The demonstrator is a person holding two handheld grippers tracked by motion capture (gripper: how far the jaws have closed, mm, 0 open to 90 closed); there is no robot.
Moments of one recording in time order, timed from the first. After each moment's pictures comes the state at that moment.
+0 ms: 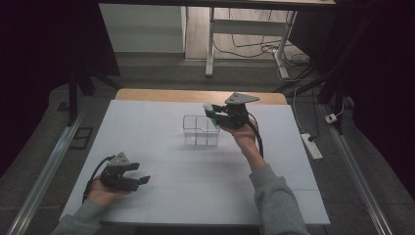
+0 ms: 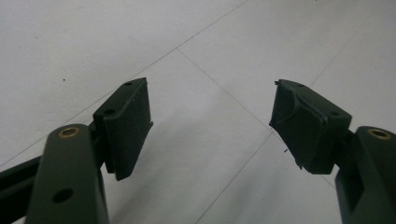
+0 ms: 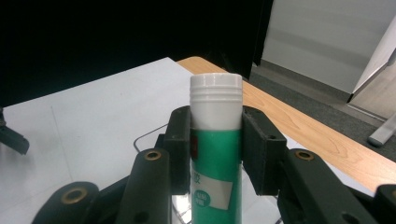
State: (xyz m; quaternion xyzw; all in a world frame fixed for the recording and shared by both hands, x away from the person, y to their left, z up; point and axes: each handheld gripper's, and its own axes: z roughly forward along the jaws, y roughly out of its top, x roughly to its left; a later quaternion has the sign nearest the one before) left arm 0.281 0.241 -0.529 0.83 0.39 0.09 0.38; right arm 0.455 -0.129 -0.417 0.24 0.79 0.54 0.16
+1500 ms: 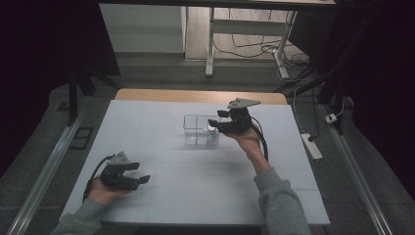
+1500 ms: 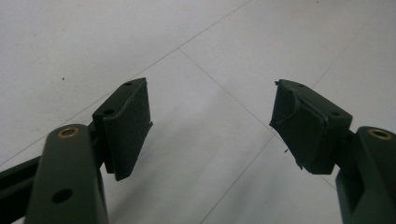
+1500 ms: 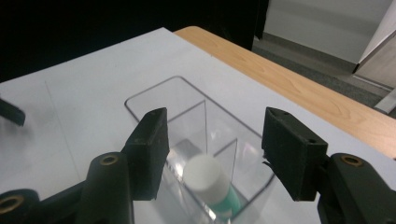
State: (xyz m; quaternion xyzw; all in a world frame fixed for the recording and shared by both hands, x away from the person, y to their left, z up) left arm 0.285 0.242 -0.530 0.83 0.40 0.09 0.39; right arm 0.453 -0.146 -0.435 0.26 0.82 0.50 0.14
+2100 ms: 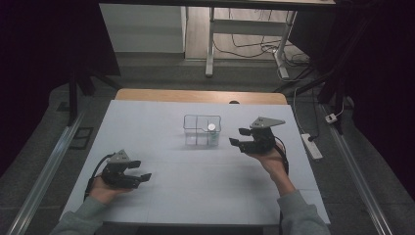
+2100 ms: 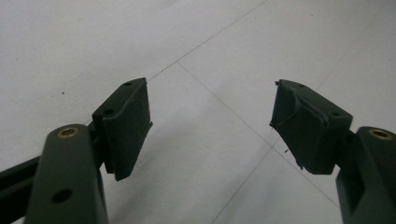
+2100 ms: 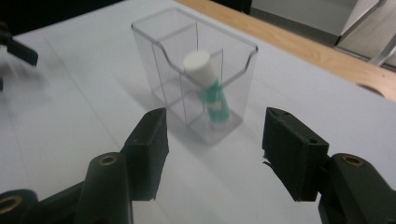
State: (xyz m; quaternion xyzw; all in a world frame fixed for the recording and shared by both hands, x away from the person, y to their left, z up) left arm 0.287 0.241 -0.528 0.83 0.39 0.09 0.40; right arm 0.397 -0.213 -0.446 0.29 0.83 0.46 0.15
